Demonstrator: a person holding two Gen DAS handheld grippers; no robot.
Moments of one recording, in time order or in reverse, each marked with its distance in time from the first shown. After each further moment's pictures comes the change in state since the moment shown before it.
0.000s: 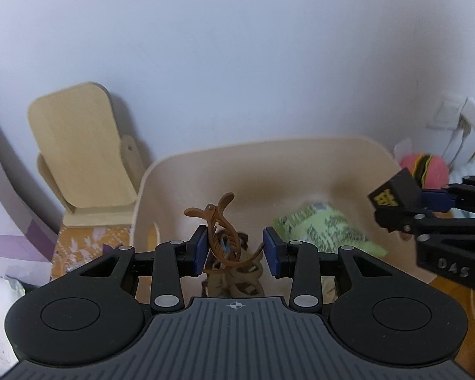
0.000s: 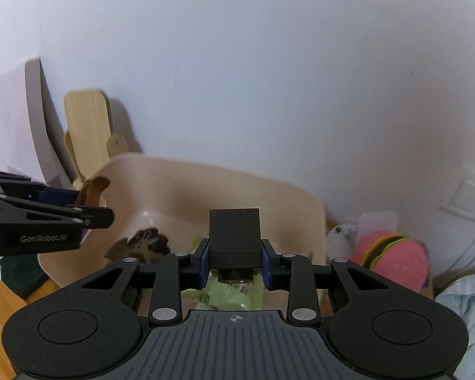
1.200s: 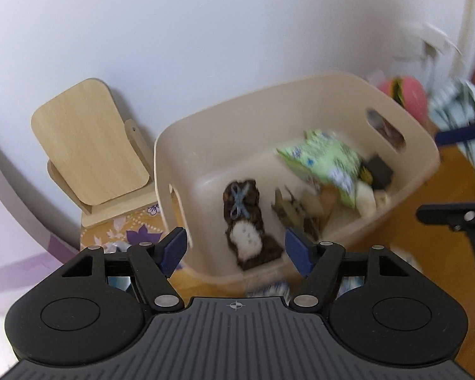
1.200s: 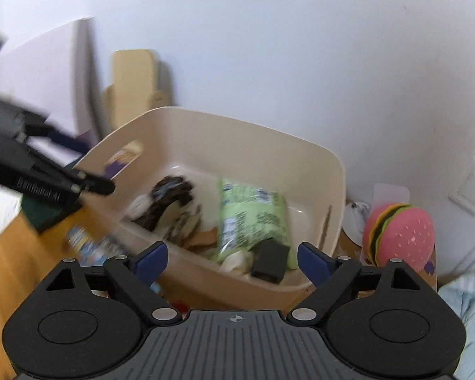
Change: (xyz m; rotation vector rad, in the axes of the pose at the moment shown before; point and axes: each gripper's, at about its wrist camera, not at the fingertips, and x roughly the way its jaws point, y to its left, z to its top) left arm -0.041 0.025 -0.056 0.279 0.009 -0.029; right arm -0.037 0.019 -0.064 -0.182 -0.012 0.069
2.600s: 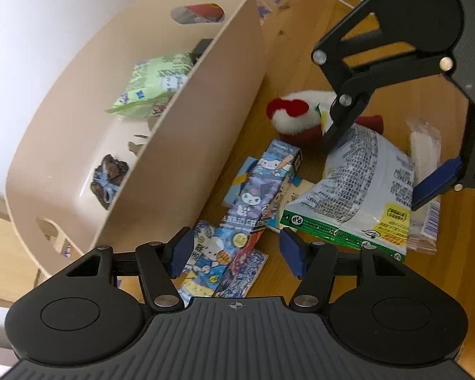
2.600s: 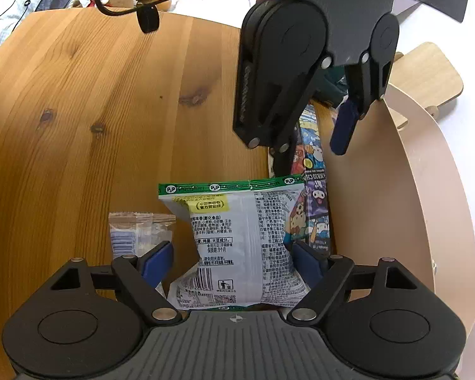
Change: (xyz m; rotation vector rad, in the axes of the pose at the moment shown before) left arm 0.052 -0.051 -0.066 0.704 0.082 -0.304; right arm 0.016 0.138 -0.082 -0.973 0.156 0.292
